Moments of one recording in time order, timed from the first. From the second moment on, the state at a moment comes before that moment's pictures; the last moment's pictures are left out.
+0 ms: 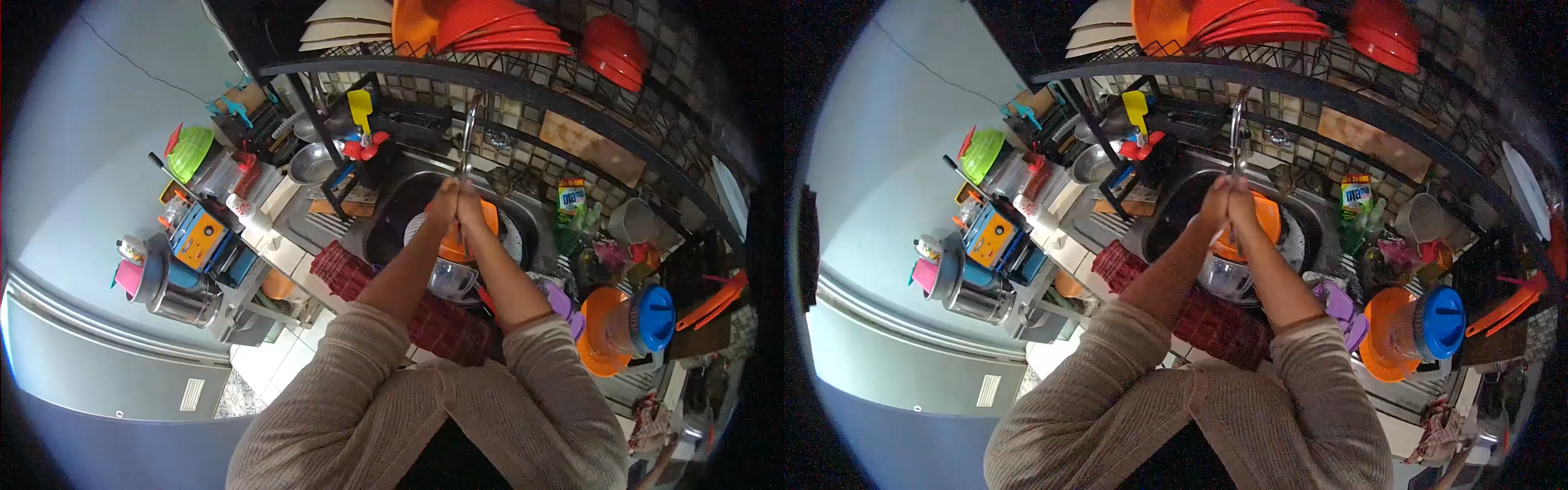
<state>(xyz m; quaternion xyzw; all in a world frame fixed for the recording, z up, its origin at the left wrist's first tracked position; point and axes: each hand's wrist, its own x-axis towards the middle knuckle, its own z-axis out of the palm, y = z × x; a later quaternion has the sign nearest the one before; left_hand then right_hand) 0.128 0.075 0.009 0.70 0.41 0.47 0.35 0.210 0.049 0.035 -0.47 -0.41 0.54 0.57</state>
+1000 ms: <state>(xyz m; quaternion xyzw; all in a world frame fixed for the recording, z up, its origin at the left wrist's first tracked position) 0.156 0.054 0.041 0.42 0.28 0.47 0.73 0.257 0.050 0.039 -0.30 -0.38 0.70 0.53</state>
